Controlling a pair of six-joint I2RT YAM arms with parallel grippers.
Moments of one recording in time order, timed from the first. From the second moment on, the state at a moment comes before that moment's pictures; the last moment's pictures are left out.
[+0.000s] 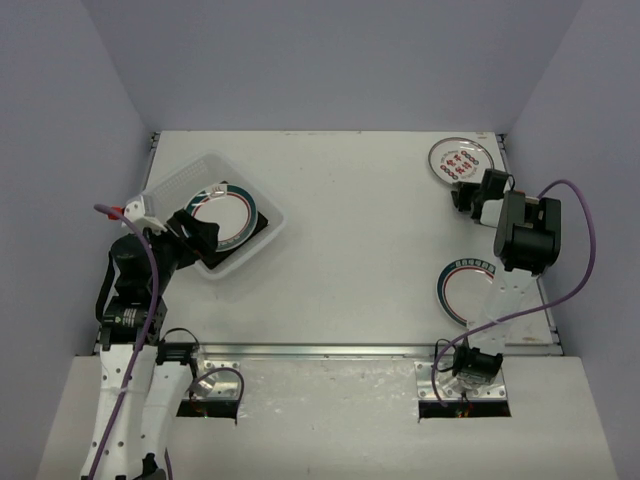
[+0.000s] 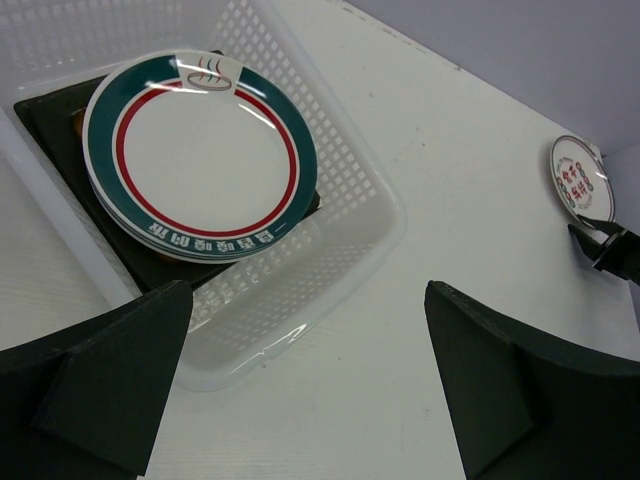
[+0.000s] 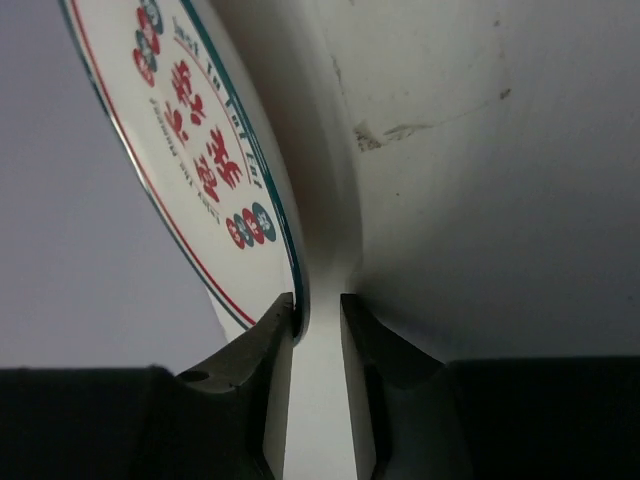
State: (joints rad) left arm 0.06 0.53 0.71 -0.51 0.11 -0.49; right arm -0.27 2.18 1.16 0.36 -0.06 1.46
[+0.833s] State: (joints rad) left arm 0.06 0.42 0.71 -0.52 0.07 -0.50; right arm -0.09 1.91 1.10 0.24 -0.36 1.03
